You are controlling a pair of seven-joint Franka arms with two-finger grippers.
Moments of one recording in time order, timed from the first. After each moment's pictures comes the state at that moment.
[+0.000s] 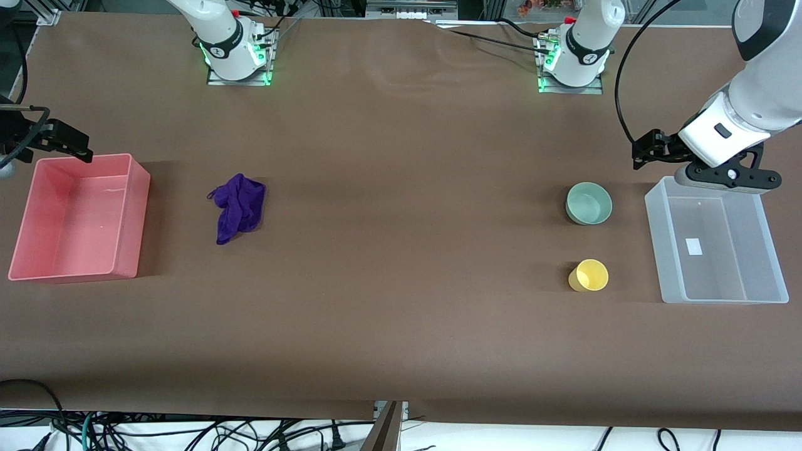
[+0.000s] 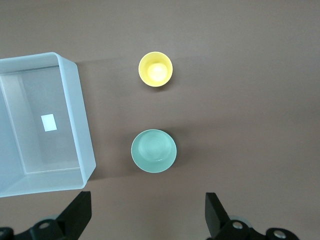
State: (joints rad) left arm -0.05 0.01 -0.05 -1.70 0.02 1.64 0.01; right arm 0.01 0.09 -0.03 -1.46 -0.06 1.50 -0.06
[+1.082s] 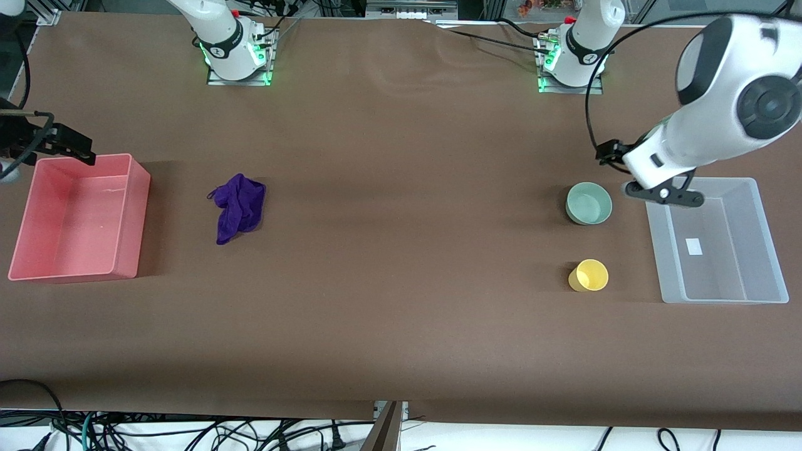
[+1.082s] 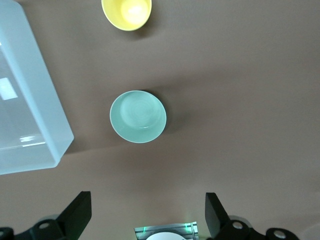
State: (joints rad) left arm -0.09 0.10 -0.06 -1.83 0.02 1.61 0.01; right arm 0.01 0.12 -0.03 -1.47 -0.06 1.51 -0.06
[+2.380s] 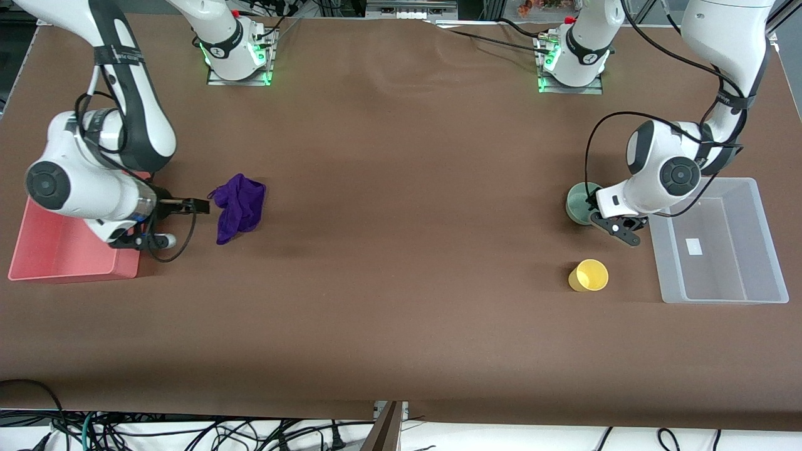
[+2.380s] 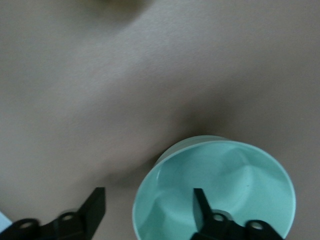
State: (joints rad) left arm 0.08 0.35 -0.07 -2.25 0.16 2.45 0.47; right arm 0.05 0.30 0.00 -1.94 0.07 2.00 0.04
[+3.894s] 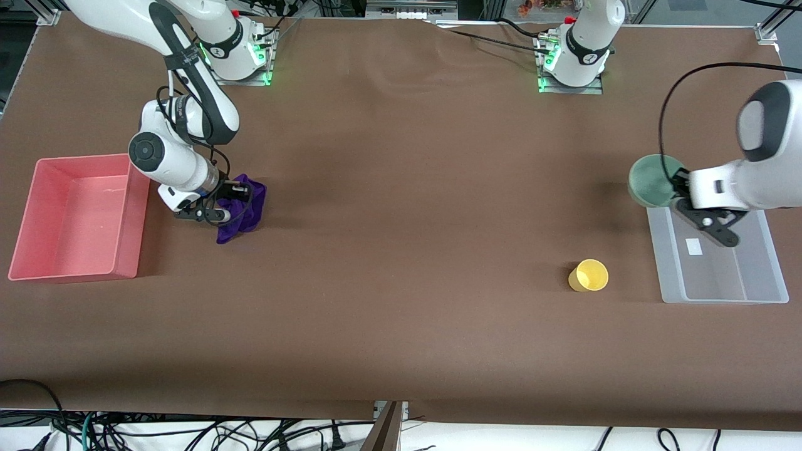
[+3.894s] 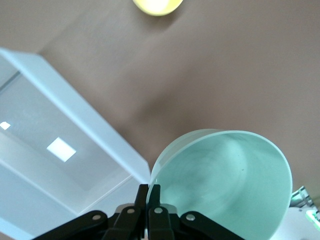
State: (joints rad) left arm 0.21 0.23 -0.07 -1.78 0.12 1.72 0.78; right arm 0.05 0.27 0.11 -2.34 0.08 2.49 0.13
